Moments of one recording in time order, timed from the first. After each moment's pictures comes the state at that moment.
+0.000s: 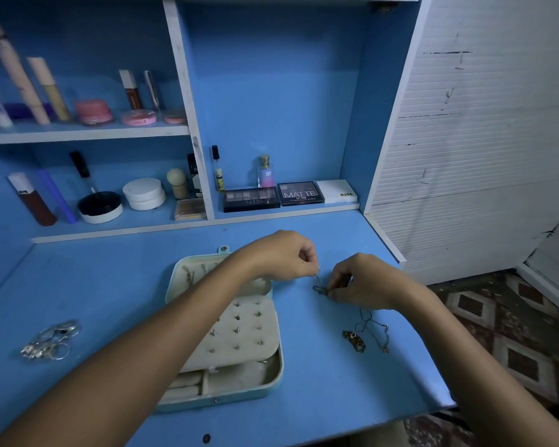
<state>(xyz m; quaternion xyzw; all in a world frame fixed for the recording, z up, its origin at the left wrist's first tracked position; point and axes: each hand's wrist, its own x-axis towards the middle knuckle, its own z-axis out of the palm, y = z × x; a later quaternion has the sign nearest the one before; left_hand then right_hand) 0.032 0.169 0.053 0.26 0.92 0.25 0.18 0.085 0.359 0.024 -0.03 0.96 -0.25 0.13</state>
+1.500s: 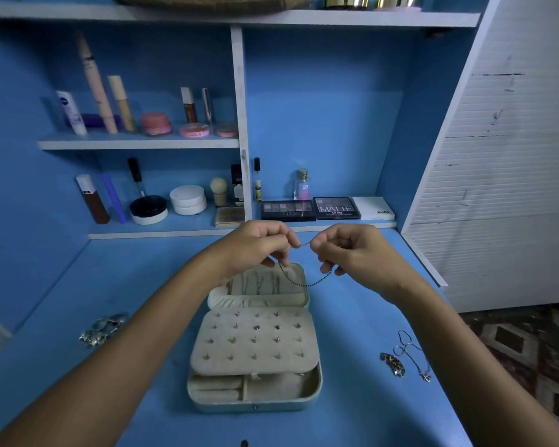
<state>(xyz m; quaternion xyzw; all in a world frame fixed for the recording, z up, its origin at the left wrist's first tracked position) 0.043 0.074 0.080 0.16 0.82 0.54 0.15 0.074 0.283 0.076 -0.09 0.82 -0.56 0.03</state>
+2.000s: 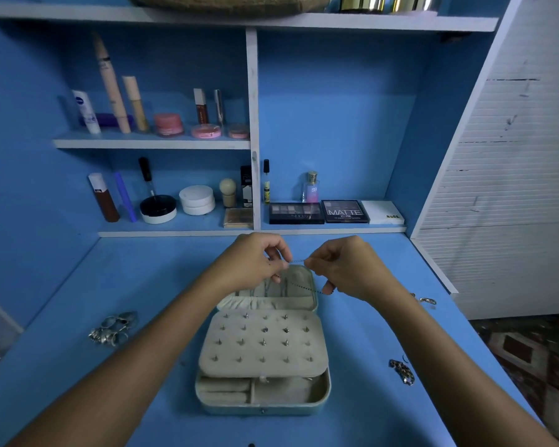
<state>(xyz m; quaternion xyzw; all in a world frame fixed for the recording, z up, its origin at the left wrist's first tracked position) 0.037 0.061 0.051 0.15 0.90 0.40 0.05 0.057 0.259 0.058 -0.02 0.91 -0.42 0.03</state>
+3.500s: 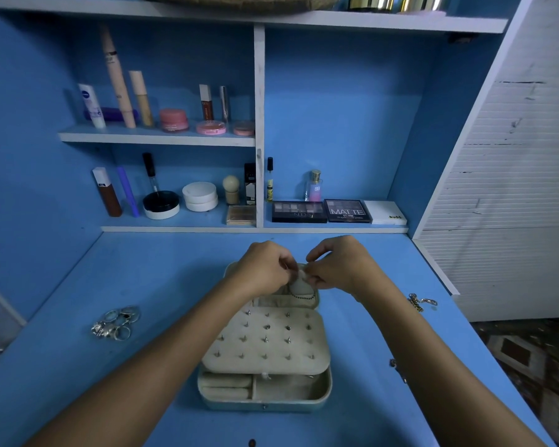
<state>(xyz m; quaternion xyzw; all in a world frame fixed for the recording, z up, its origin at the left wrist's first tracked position) 0.035 0.080 0.036 0.09 0.94 0.33 0.05 0.046 0.240 0.058 0.08 0.89 -0.44 0.08</state>
